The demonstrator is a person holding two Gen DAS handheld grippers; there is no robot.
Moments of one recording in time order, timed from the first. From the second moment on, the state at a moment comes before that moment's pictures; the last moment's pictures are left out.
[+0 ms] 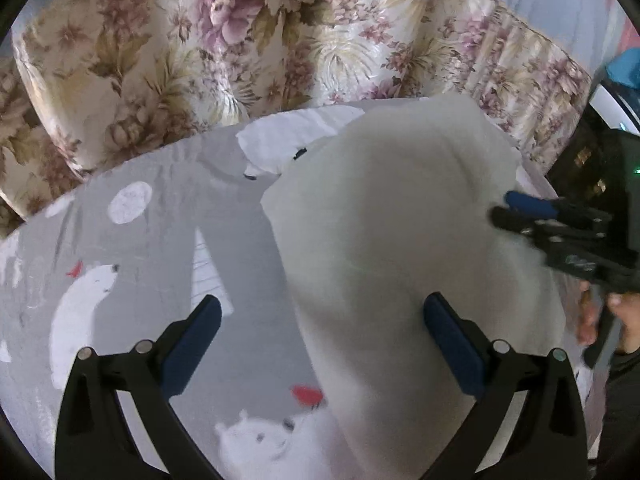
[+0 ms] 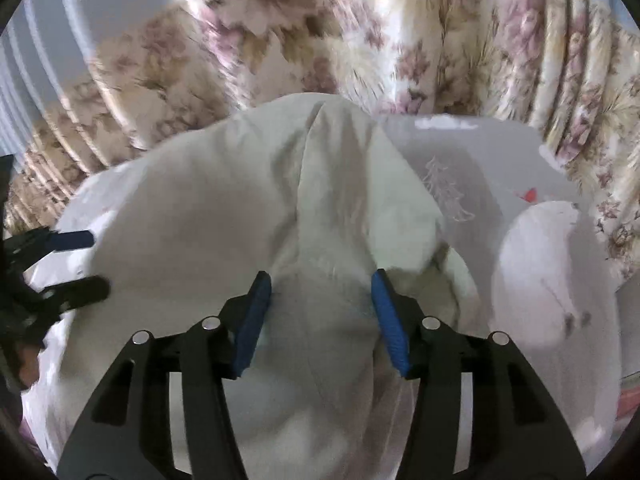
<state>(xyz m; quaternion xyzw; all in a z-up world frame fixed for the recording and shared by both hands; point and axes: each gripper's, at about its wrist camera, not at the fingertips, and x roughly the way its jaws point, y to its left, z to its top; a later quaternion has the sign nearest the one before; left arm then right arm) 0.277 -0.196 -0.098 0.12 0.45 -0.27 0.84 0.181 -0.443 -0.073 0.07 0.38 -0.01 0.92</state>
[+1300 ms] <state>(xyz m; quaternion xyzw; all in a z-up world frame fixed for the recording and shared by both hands) 0.286 -0.193 -0.111 0.07 0.48 -0.30 0.82 0.156 -0.502 -0.112 0.32 0.36 0.07 0.87</state>
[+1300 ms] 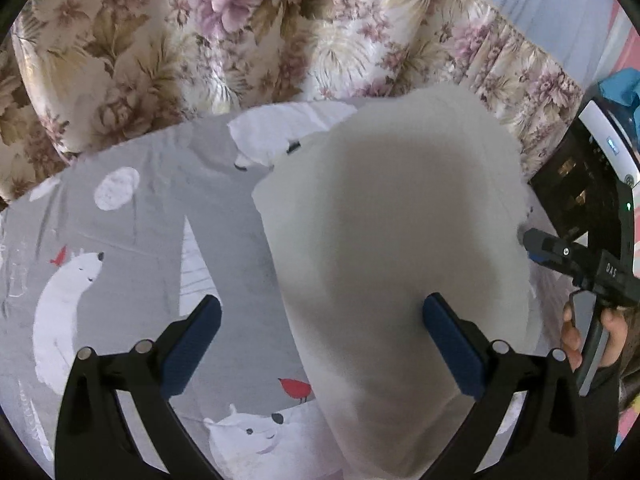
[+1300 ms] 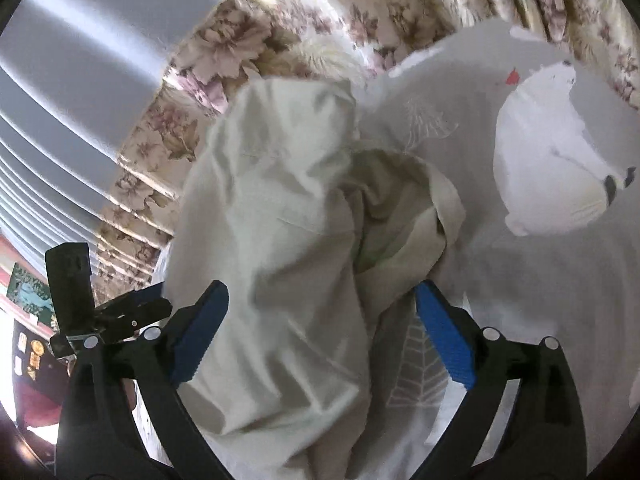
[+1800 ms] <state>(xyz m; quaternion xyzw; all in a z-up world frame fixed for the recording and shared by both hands) 0.296 -0.189 -0.121 0.04 0.49 -0.33 0.81 0.191 -0.454 -0.110 0.22 0.37 0.13 0.89</state>
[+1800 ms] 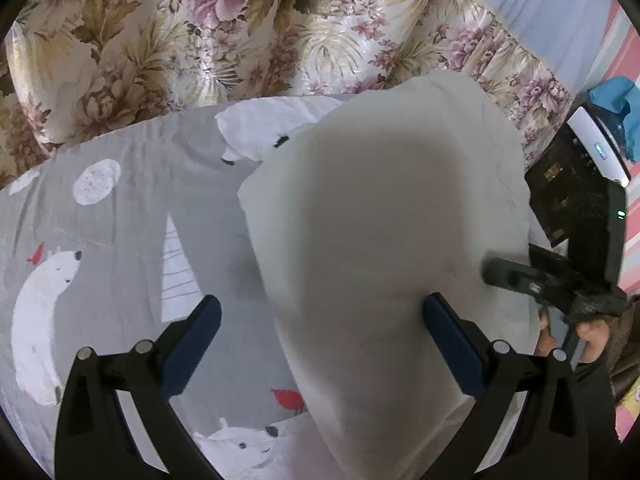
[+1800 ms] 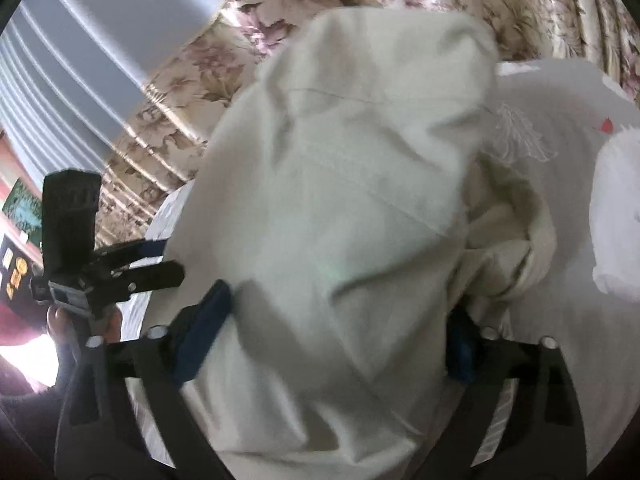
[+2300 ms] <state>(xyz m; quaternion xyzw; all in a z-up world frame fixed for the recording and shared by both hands) 0.316 -0.205 -0.143 -0.03 0.50 -0.38 0.78 0.189 -0.465 -0.120 0.29 0.36 0.14 0.88</state>
